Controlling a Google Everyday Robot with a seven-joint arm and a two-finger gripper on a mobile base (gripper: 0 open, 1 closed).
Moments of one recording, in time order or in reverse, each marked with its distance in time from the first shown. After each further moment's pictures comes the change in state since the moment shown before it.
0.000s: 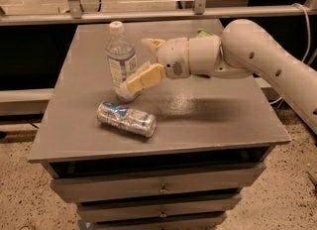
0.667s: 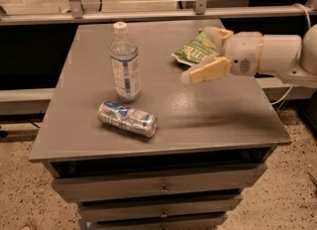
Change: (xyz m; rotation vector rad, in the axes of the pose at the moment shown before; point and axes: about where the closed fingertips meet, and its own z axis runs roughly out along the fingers) arm 0.007 -0.038 -0.152 0.245 -0.026 -0.042
